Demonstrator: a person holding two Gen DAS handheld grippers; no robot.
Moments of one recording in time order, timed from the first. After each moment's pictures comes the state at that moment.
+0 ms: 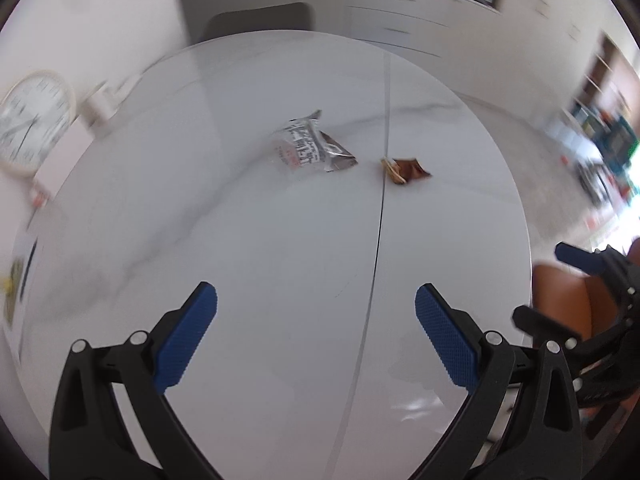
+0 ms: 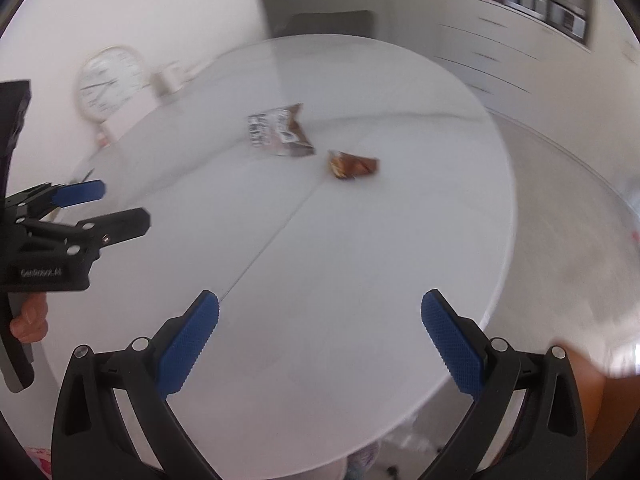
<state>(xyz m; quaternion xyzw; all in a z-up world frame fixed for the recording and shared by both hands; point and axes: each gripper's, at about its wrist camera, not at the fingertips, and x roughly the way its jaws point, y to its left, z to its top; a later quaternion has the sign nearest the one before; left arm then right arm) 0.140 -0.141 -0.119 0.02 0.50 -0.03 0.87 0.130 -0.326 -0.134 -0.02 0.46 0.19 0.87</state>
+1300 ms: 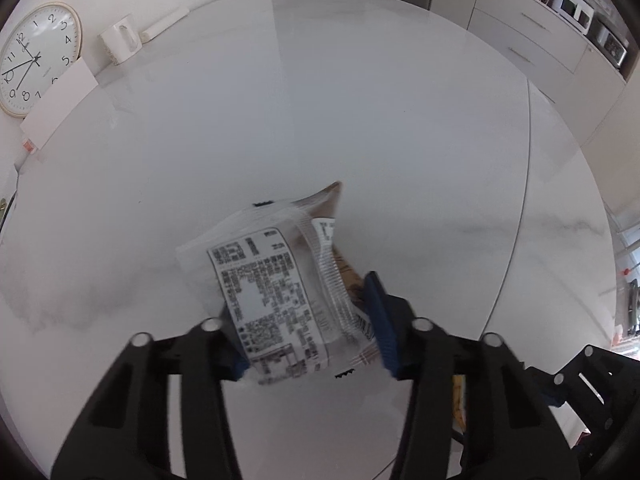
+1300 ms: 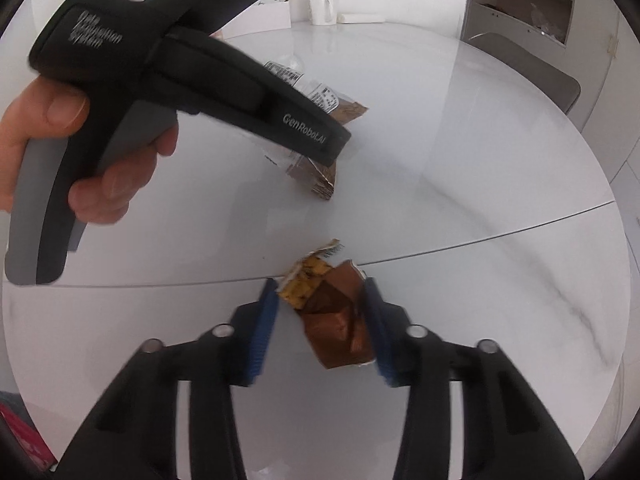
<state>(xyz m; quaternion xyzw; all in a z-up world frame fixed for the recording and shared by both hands) 0.374 -0.168 -0.217 -0.08 0.53 0.15 0.83 0.333 -0.291 -0.217 -0.24 0.40 0.47 0.75</state>
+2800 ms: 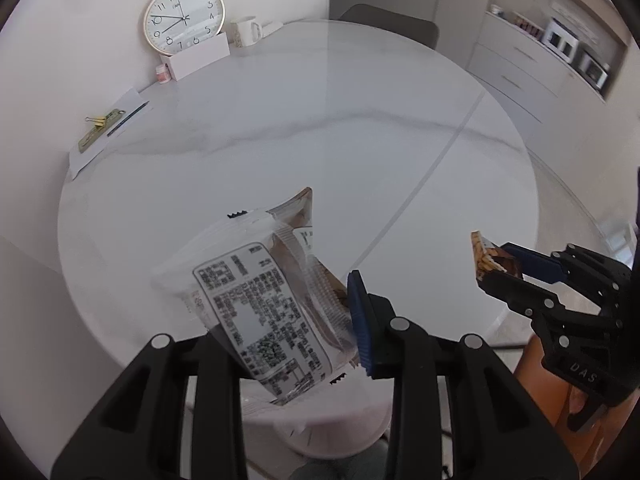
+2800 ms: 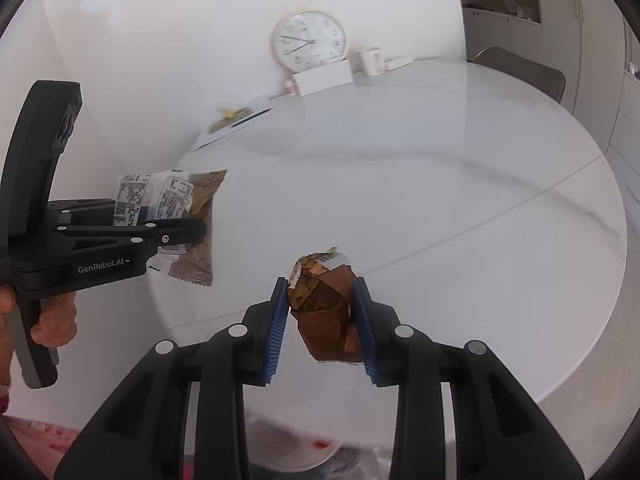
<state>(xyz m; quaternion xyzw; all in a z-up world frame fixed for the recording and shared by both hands) -0.017 -0.169 -0.063 -0.11 0.49 0.17 0.84 0.078 -0.320 -0.078 -0.10 0.41 0.49 0.76</state>
